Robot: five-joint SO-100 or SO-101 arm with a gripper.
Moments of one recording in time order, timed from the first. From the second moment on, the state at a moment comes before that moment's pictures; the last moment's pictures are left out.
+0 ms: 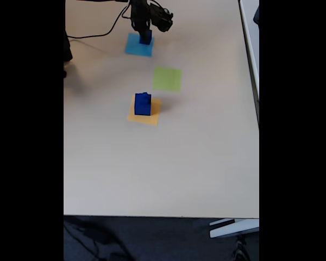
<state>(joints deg) -19.9 76.9 94.4 55.3 115.0</state>
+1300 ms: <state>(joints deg) -20.0 78.0 98.7 45.0 116.0</state>
